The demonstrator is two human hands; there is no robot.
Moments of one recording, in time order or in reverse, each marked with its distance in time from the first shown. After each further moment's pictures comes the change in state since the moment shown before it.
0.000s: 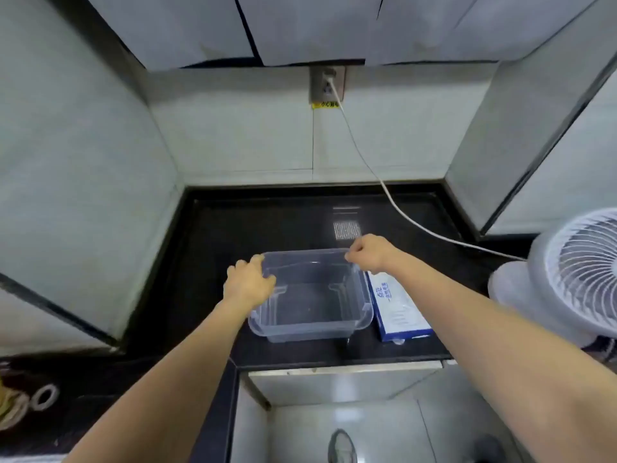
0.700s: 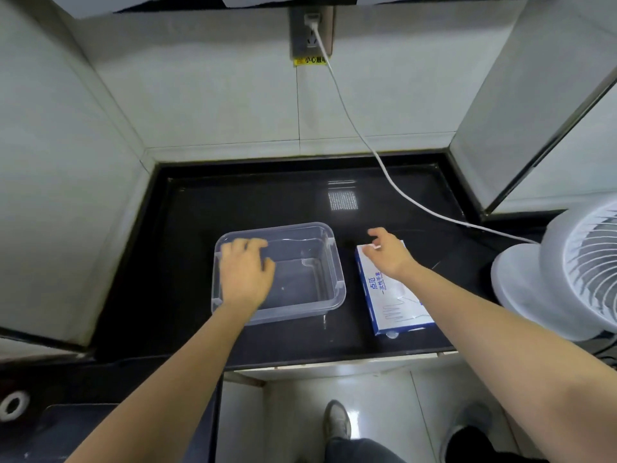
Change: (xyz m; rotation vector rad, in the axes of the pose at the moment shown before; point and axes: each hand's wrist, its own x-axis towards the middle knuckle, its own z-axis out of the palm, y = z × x) left_hand 0.023 0.030 0.031 -0.023 0.269 0.118; right_hand 0.059 0.091 0.033 0.295 0.144 0.124
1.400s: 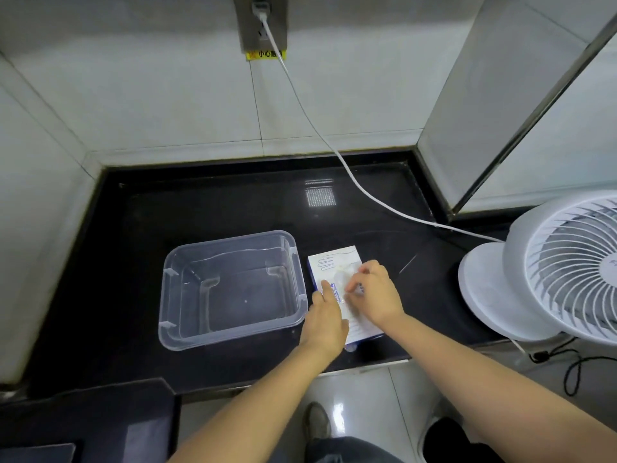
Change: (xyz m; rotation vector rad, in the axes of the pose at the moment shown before) left_hand -0.056 0.132 0.115 -0.099 -0.598 0.050; right_hand -0.024 0.072 0.018 -0.208 0.110 -0.132
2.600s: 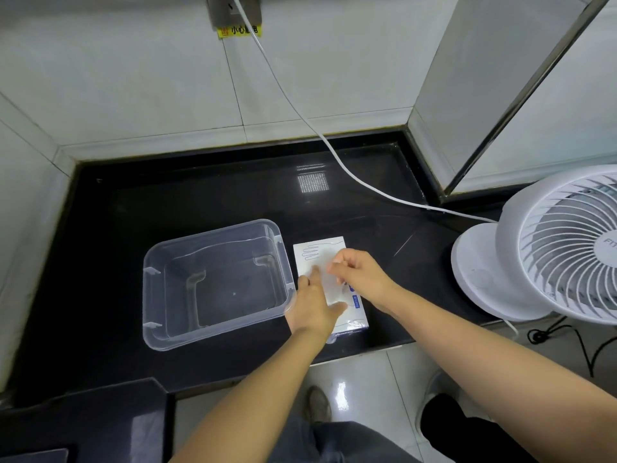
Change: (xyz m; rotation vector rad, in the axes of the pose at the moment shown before) left_hand 0.020 -0.006 0.010 0.053 0.184 -0.056; right_hand 0.009 -0.010 -0.016 0.715 -0.207 0.067
